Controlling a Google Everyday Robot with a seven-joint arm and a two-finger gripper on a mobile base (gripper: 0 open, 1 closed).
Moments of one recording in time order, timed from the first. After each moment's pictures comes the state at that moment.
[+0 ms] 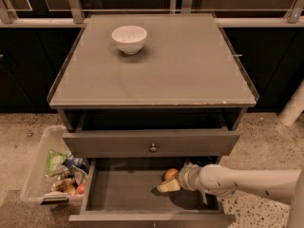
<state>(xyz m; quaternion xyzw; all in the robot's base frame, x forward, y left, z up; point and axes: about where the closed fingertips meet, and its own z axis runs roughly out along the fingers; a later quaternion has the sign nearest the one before) 0.543 -0.117 0.395 -0.31 0.88 0.15 0.33</state>
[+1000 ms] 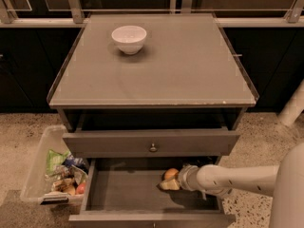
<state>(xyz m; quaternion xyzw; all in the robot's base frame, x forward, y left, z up) 0.551 -0.120 0.369 -0.30 0.89 0.13 0.31</state>
